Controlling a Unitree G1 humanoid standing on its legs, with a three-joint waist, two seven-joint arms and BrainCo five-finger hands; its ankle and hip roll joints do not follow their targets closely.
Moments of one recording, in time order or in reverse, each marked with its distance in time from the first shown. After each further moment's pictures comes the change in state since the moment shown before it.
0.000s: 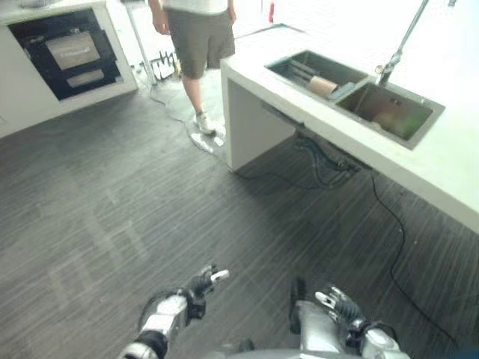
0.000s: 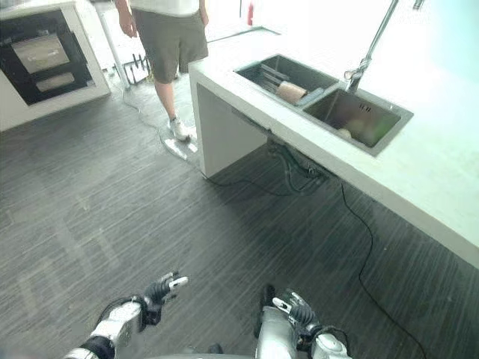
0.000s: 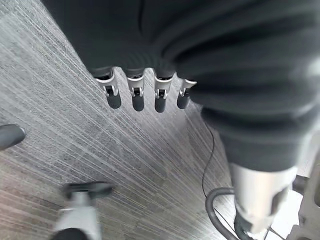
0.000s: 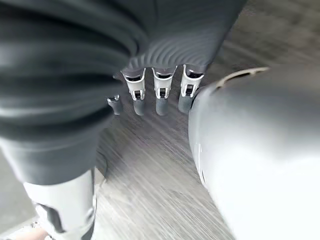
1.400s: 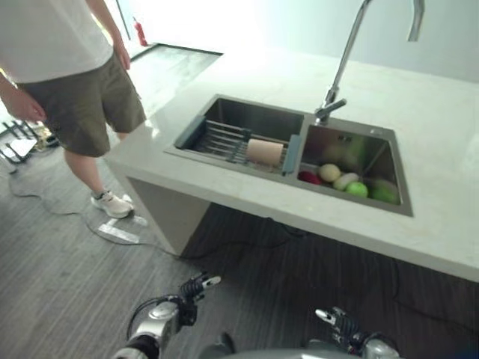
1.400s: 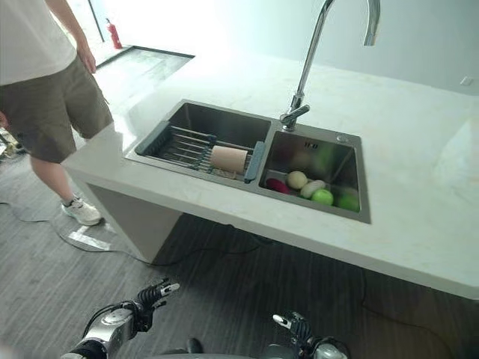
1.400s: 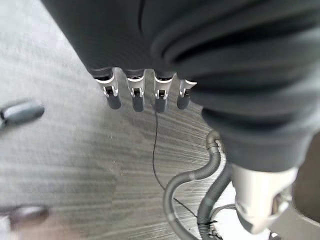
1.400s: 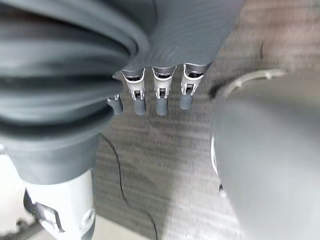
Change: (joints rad) left arm 0.001 0.015 0.027 0.025 -0.051 -0.004 0.048; right arm -0.024 0.032 0.023 0.205 -0.037 0.047 0.026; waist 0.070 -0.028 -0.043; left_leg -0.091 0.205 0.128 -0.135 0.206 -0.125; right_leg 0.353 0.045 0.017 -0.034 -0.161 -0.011
